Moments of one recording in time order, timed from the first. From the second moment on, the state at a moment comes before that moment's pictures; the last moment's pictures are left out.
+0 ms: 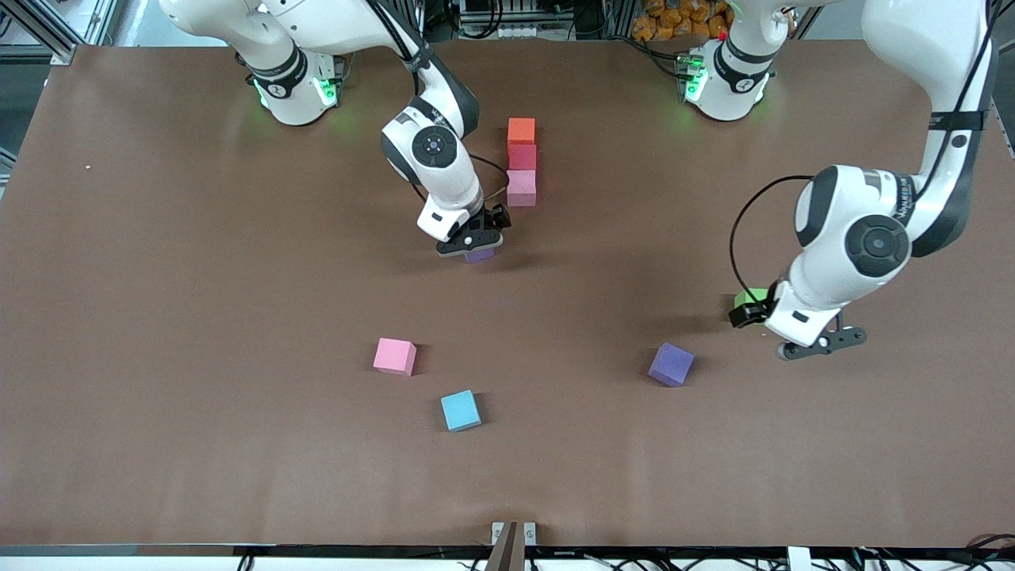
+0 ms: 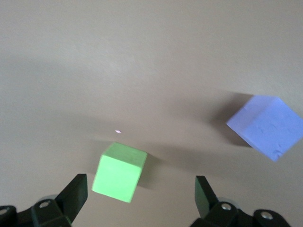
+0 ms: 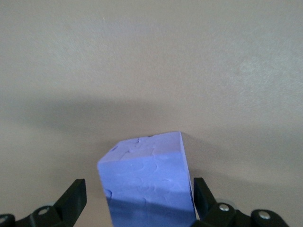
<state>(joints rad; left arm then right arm) 0.01 0.35 -0.15 -1.85 0.13 2.18 -0.45 0.73 0.48 0.10 -2.08 0.08 2.62 0.58</state>
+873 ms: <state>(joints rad) -0.32 0.65 0.06 -1.54 0.00 2.19 -1.06 0.84 0.49 0.10 -2.04 0.07 2.62 0.83</state>
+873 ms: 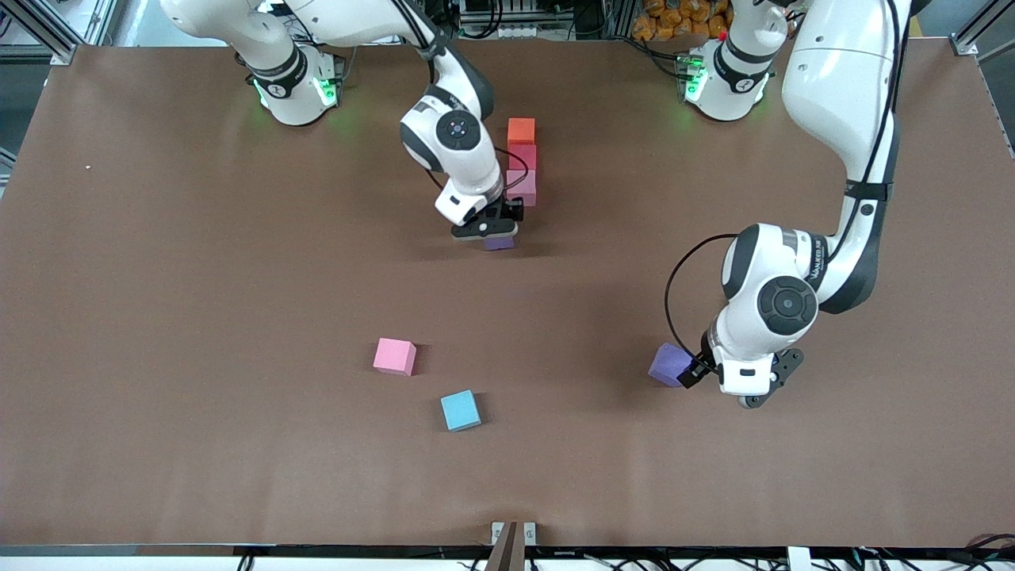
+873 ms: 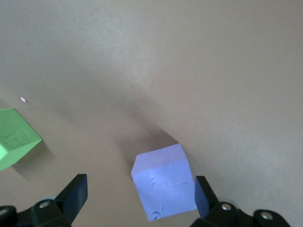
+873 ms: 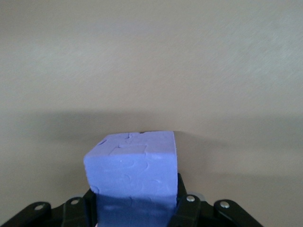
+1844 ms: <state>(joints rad) -0.37 0.77 0.08 -1.49 -0.06 2.24 -1.18 0.95 0.54 0.06 -1.98 0.07 2.62 0.96</state>
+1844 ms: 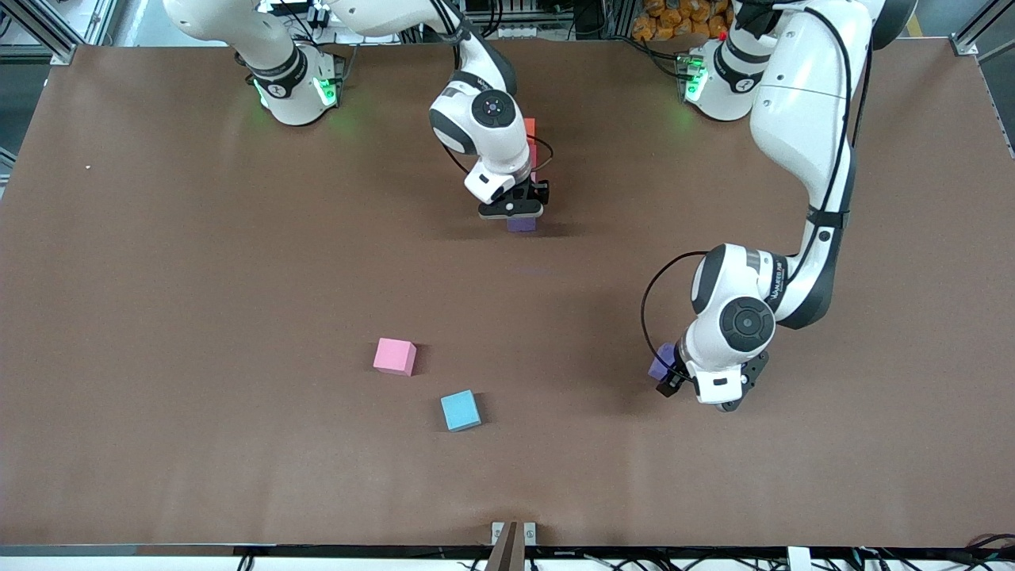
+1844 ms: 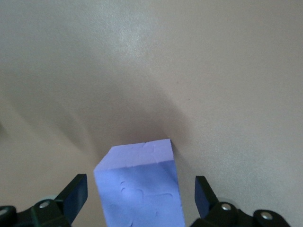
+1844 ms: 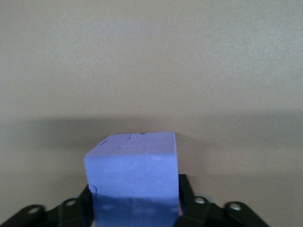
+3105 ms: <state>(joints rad) -0.48 0.73 -0.11 -1.48 -0.05 2.16 -0.98 0.43 0.13 0.04 -2.11 0.07 2.42 0.64</state>
